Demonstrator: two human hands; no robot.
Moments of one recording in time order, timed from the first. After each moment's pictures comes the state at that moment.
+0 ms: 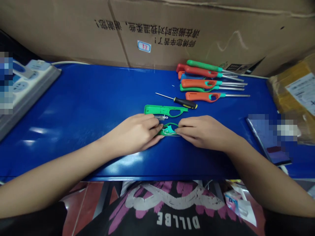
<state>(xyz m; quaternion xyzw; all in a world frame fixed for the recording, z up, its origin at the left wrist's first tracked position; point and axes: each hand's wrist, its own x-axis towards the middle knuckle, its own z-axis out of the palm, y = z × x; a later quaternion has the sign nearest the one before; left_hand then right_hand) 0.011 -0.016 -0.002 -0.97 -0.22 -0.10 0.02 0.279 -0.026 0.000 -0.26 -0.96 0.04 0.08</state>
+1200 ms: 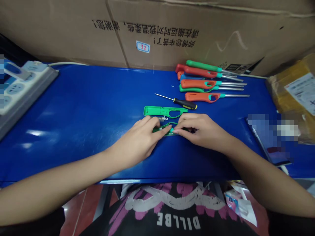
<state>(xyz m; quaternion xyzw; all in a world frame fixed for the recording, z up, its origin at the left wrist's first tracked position) 0.017 -0.035 -0.013 -0.94 -0.31 -0.12 -0.12 0.267 -0.022 -0.003 -0.40 -0.85 0.29 0.19</state>
